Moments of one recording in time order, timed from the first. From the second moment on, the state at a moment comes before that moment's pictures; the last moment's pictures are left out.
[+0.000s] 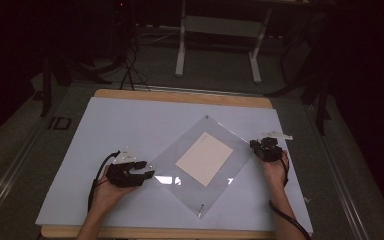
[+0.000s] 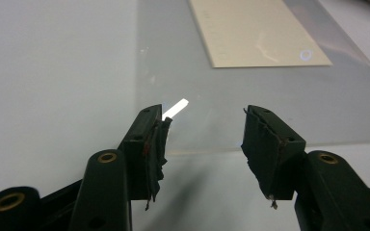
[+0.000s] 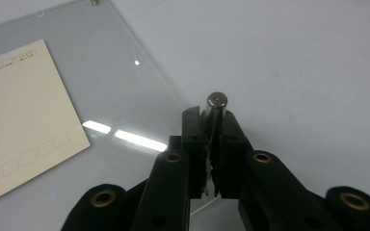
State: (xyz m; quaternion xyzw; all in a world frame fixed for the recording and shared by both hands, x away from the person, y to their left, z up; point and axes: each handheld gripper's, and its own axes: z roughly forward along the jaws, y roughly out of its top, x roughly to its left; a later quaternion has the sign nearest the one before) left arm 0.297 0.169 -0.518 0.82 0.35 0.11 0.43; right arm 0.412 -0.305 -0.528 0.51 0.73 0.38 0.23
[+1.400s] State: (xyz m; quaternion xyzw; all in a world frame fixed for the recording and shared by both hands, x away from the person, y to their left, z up) left arm 0.260 0.000 -0.525 0.89 0.09 0.08 0.43; right arm 0.467 -0.281 -0.521 0.57 0.71 0.36 0.21
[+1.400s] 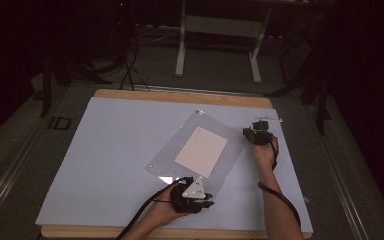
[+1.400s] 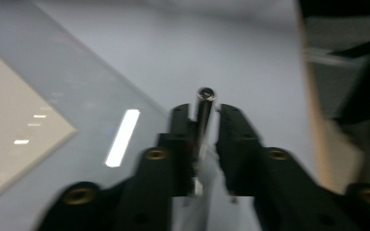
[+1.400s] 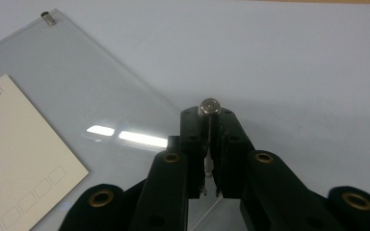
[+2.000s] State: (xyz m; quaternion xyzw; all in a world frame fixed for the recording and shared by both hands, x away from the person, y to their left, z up) left arm 0.234 0.009 -0.498 0.89 0.07 0.17 0.41; right arm 0.492 -0.208 -0.492 0.52 0.74 0.39 0.19
